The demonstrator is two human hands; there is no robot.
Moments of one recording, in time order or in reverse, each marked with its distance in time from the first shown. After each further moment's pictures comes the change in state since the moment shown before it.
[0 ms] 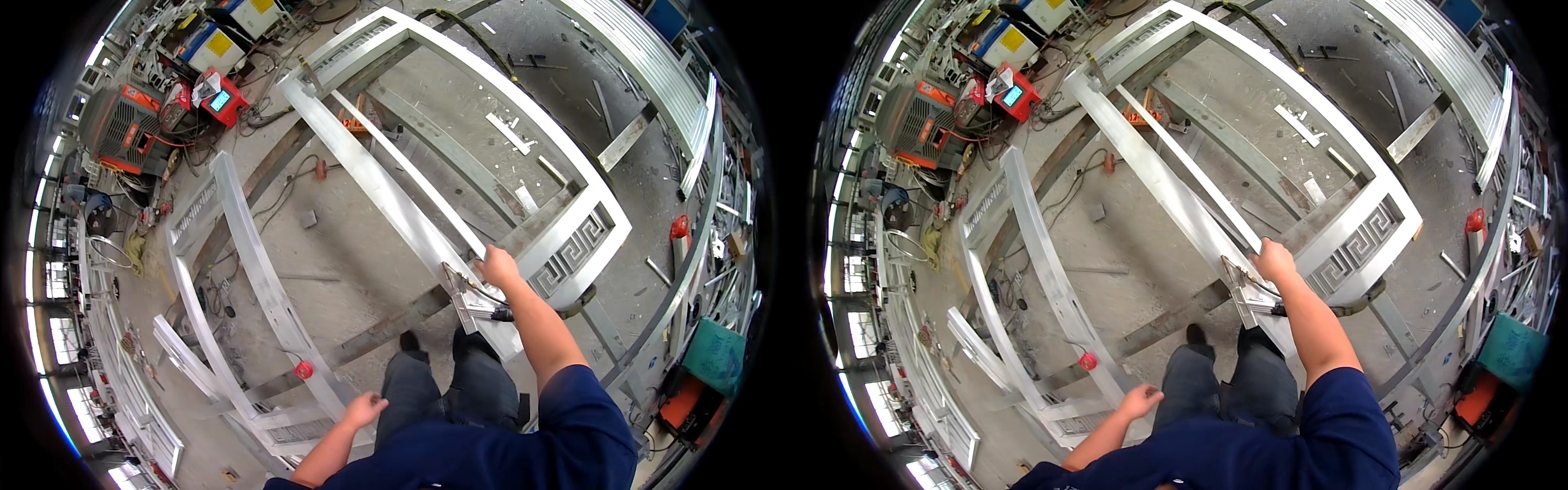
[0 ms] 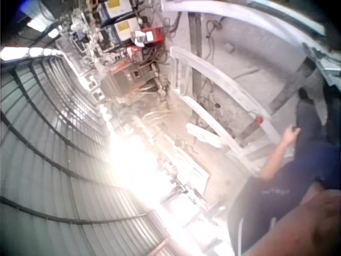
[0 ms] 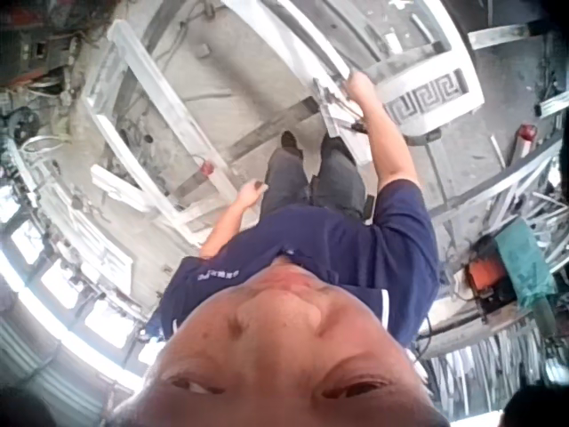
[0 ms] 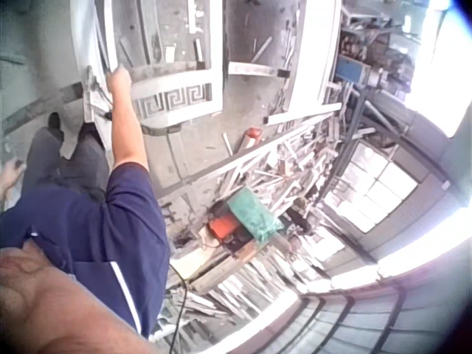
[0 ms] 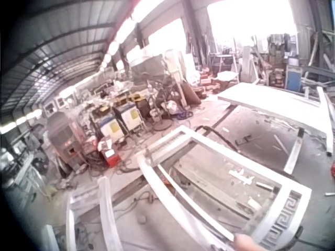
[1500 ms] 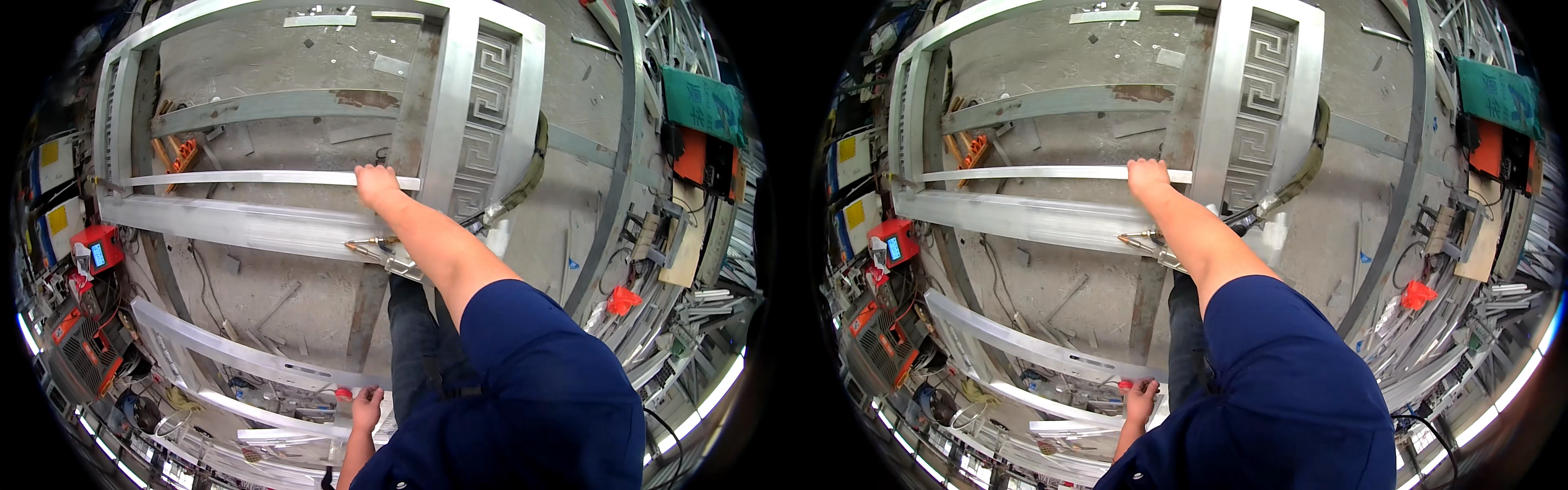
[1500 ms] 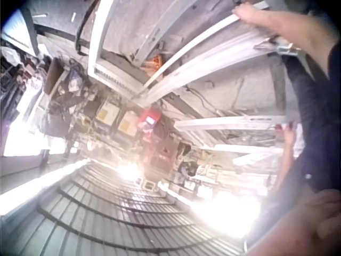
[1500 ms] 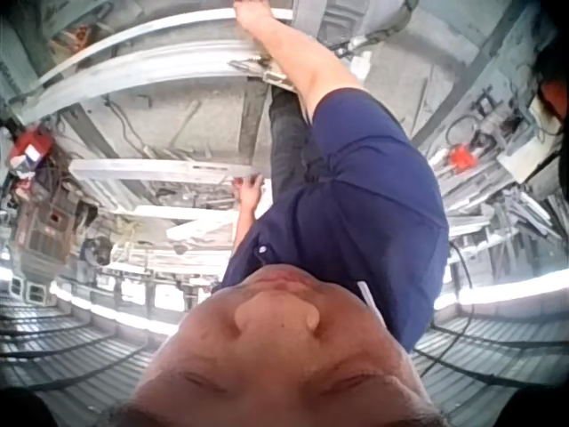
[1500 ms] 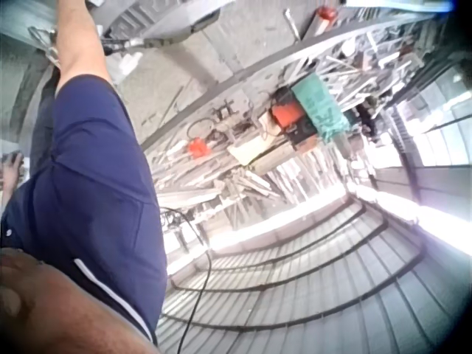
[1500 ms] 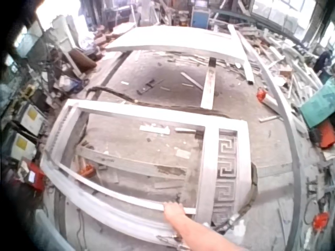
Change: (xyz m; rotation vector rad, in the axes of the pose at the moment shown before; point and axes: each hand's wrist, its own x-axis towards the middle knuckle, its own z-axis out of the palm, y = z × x) left_hand 0.077 0.046 -0.071 -0.126 -0.157 -0.270; right_hand 0.159 0.073 0.119 0.122 0.028 0.259
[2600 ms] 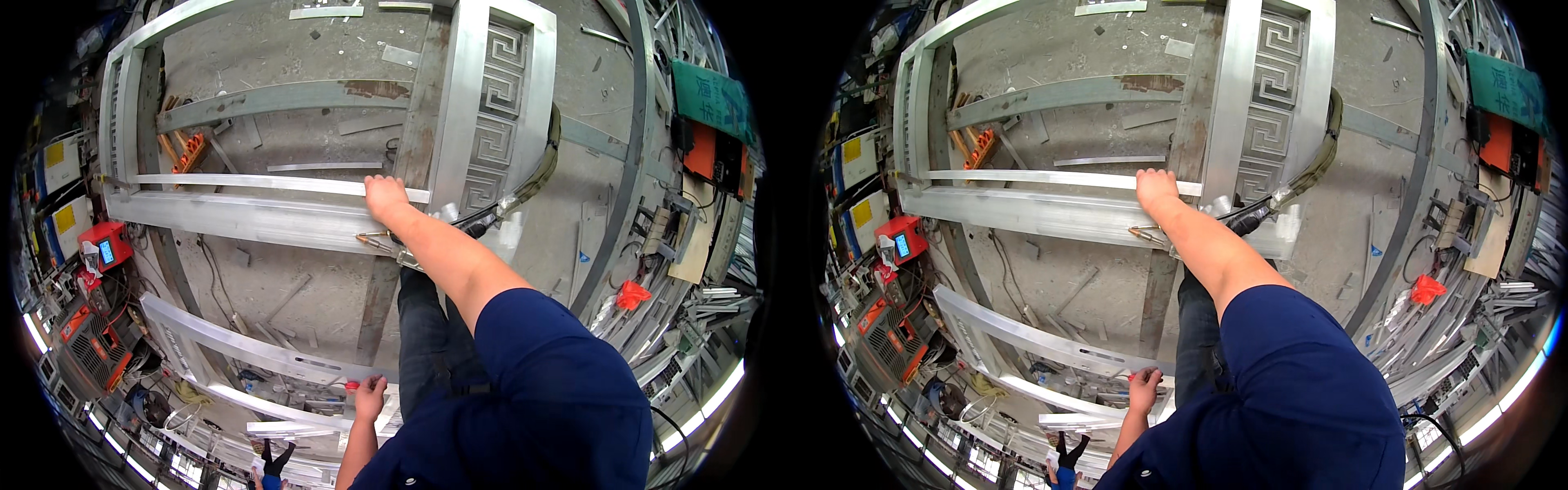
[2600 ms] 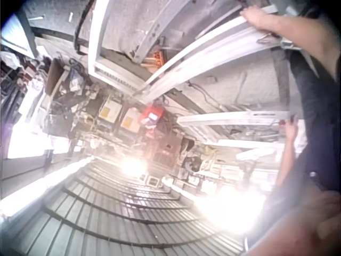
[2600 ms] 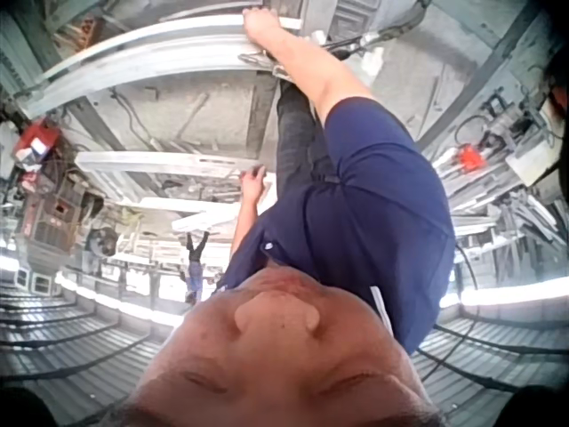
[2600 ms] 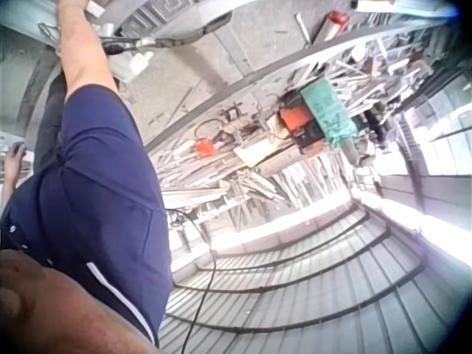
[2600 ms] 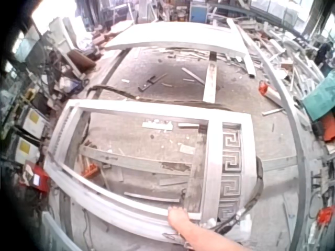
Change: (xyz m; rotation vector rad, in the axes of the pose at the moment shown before) left_hand 0.013 0.004 -0.013 0.031 -0.002 0.005; right_hand -0.043 -0.019 0.016 0.066 -0.076 0.083
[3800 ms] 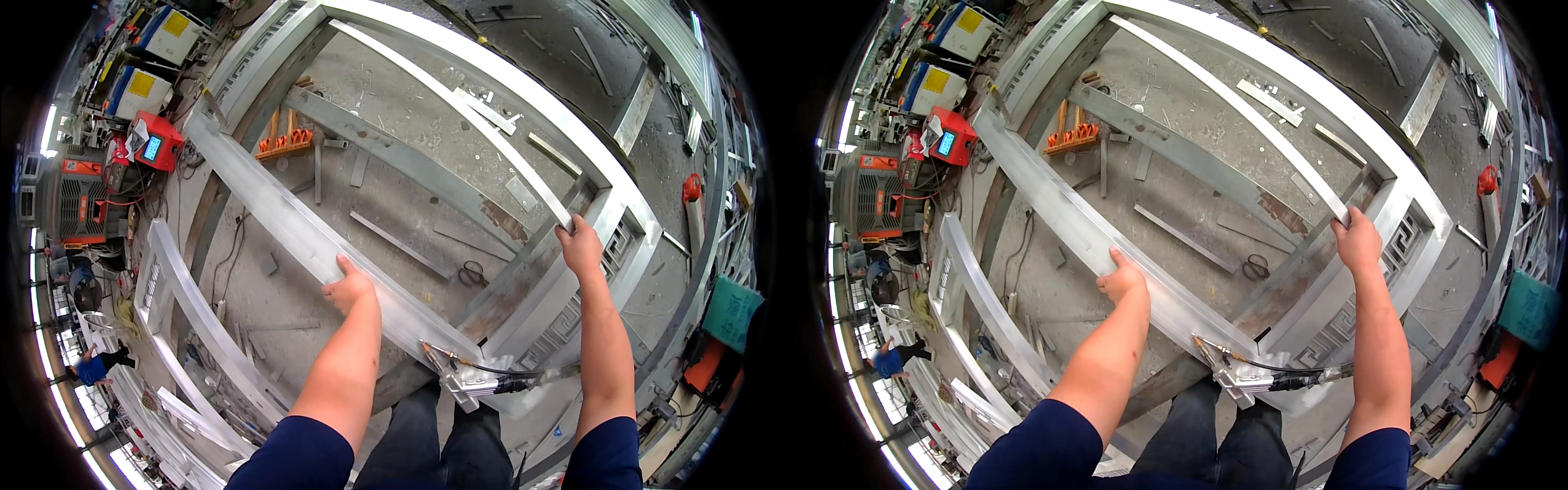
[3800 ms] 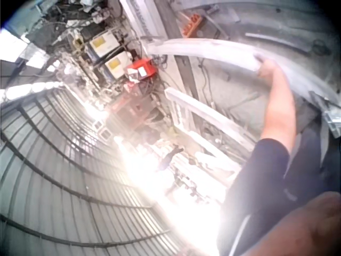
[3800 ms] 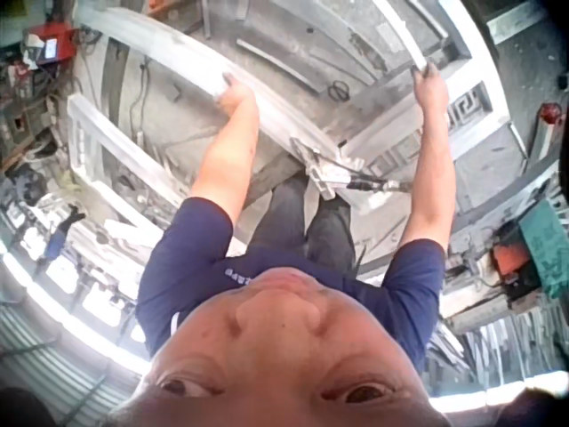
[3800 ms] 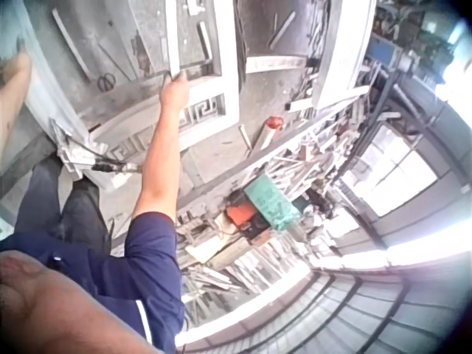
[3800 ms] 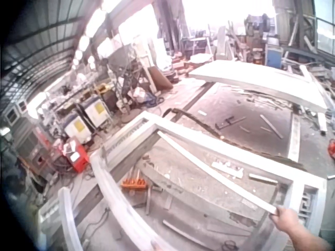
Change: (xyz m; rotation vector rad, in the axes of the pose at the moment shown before) left_hand 0.245 0.415 -0.049 -0.447 1.061 -0.310; right_hand 0.074 0.061 -0.247 -0.076 0.513 -0.007
